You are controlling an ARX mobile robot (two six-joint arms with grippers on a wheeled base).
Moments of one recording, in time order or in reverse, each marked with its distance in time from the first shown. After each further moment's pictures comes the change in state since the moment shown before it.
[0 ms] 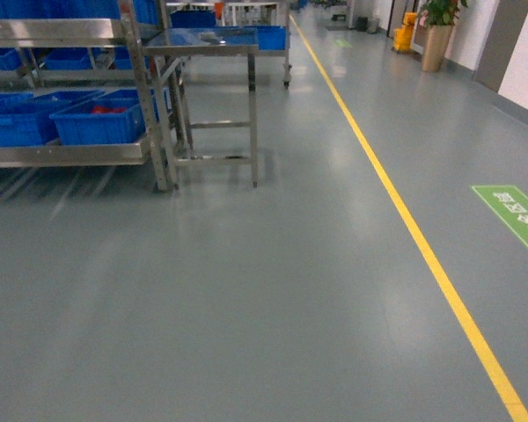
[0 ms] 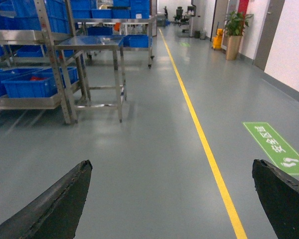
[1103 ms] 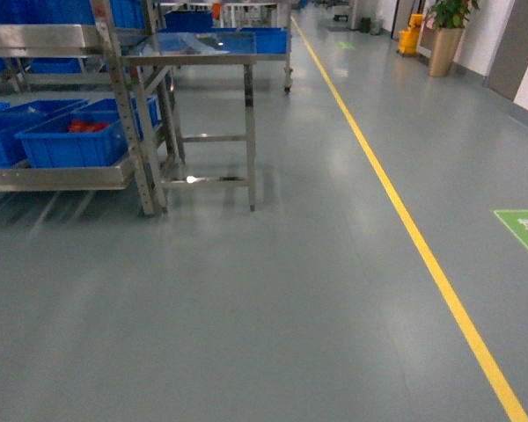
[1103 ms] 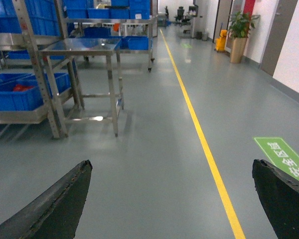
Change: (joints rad) left arm 0.000 0.000 0.000 -0.003 0.001 0.000; right arm 0.000 0.000 0.000 -0.005 0.000 0.000
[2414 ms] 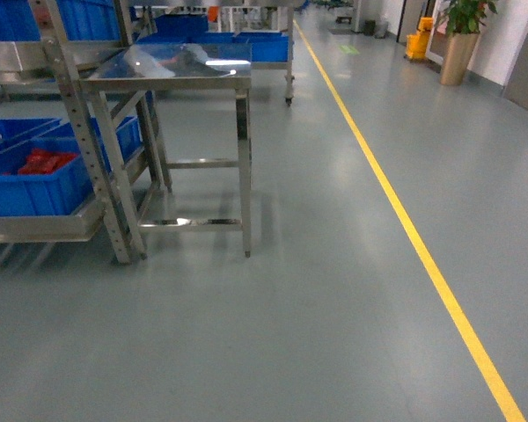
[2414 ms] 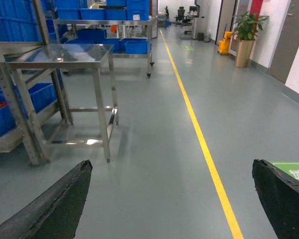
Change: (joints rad) left arm 0.000 0.001 0.000 0.003 0.000 0.000; right arm 0.000 0.000 0.000 0.004 0.000 0.000
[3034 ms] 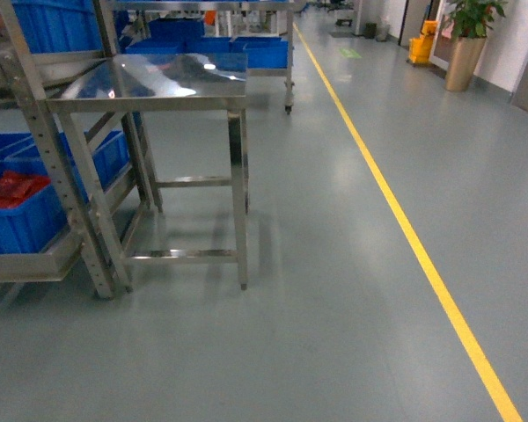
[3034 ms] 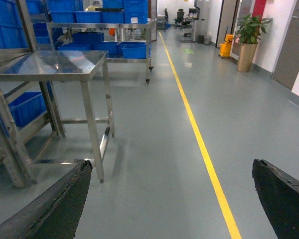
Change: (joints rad) left arm 0.000 -0.001 0.000 0.001 0.000 0.000; right arm 0.000 0.000 0.000 0.003 0.000 0.000
